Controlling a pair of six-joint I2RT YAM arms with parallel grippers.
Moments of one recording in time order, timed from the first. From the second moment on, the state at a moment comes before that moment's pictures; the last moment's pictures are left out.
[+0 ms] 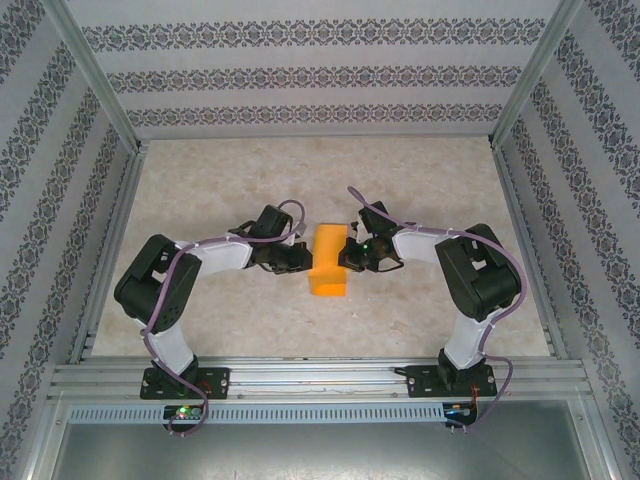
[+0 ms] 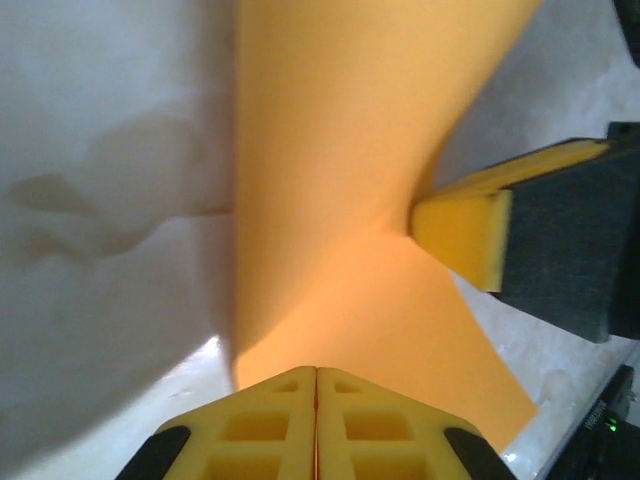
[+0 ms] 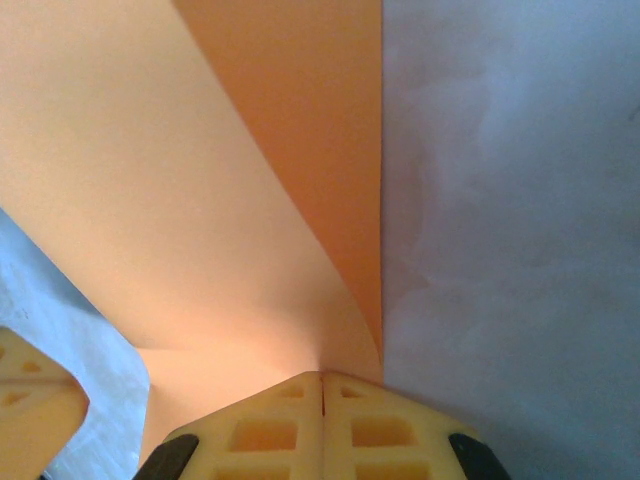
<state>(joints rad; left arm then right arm) -0.53 1.77 0.94 -0.16 0.52 -0.61 0.44 1.81 0.92 -0.25 -0.50 0.67</state>
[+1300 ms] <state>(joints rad) -0.58 1.90 1.00 -0.14 0.52 -0.63 0.44 1.80 0.98 -0.30 -0.53 0.67</state>
